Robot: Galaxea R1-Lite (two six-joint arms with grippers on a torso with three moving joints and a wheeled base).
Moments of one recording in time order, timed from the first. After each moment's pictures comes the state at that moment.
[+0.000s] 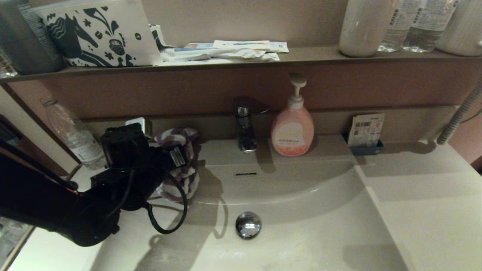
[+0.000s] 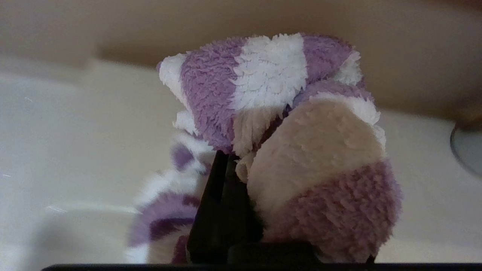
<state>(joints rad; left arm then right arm) -0.37 1.82 -0.64 -1.03 0.38 -0.24 0.00 0.00 -0.02 0.05 -0.03 0.05</state>
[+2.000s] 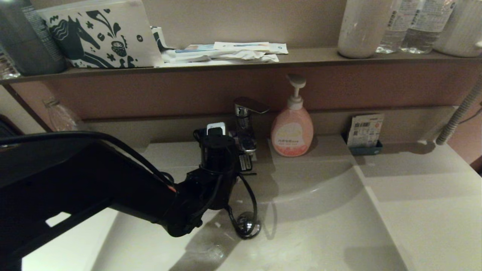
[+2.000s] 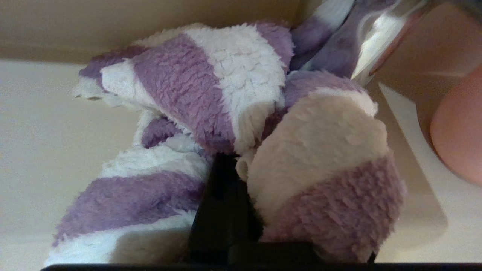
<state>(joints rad) -0.69 2.10 -0.96 -0.89 0.58 -0.24 0.00 0.00 -0.02 0.05 -0.03 0.05</state>
